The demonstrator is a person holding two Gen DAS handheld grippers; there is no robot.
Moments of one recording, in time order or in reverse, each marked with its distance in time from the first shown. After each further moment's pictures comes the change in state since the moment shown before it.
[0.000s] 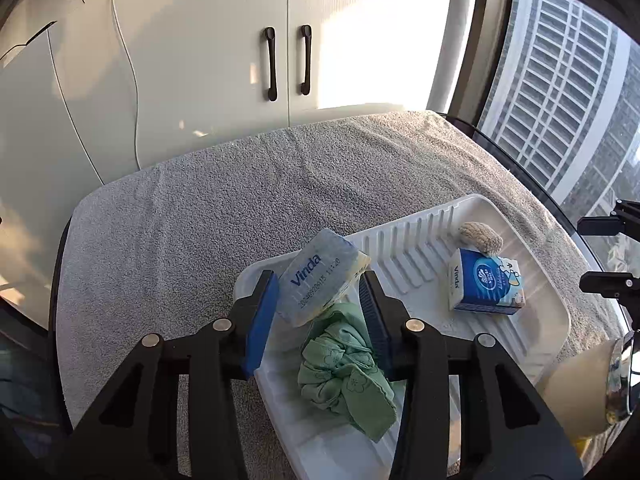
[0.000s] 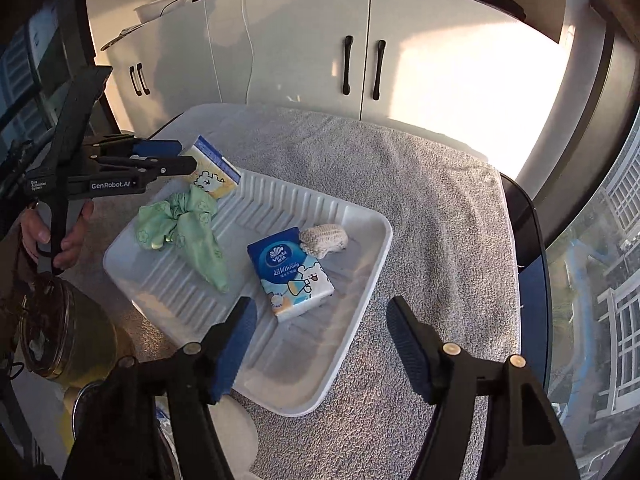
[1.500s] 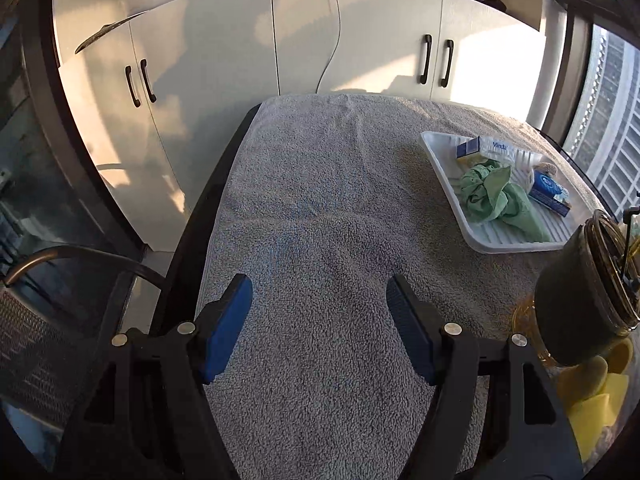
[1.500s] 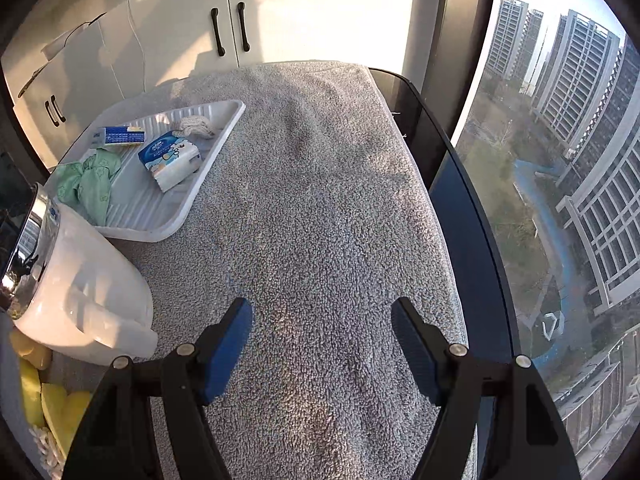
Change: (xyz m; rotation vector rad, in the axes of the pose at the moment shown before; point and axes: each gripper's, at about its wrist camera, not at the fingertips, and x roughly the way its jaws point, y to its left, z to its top) left arm -0.133 0.048 -0.204 -0.305 -0.068 0.338; right arm -0.030 -0.053 -0.148 0.288 0.061 -0.224
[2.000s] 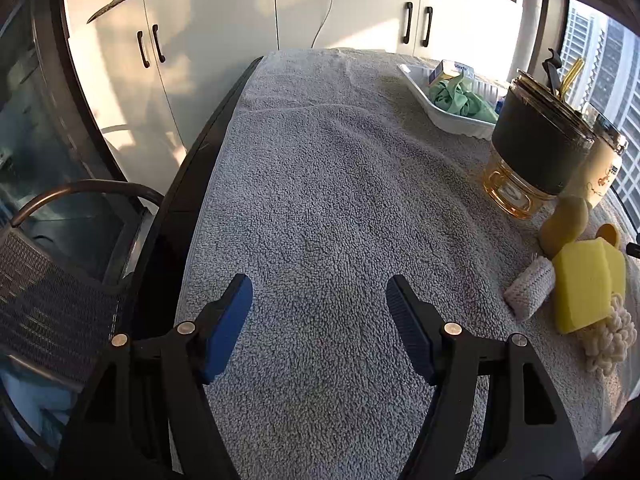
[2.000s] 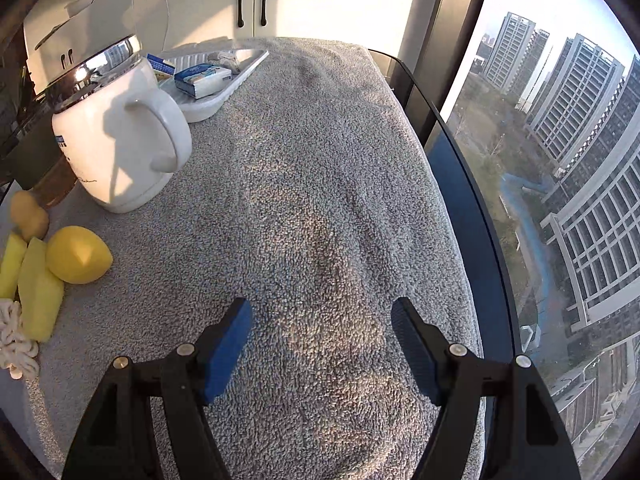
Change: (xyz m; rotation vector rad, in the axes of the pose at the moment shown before) left arm -0.053 0.000 -0.107 0.031 0.078 -0.030; right arm -0.042 0.015 -0.101 -0.073 0.011 -0.046
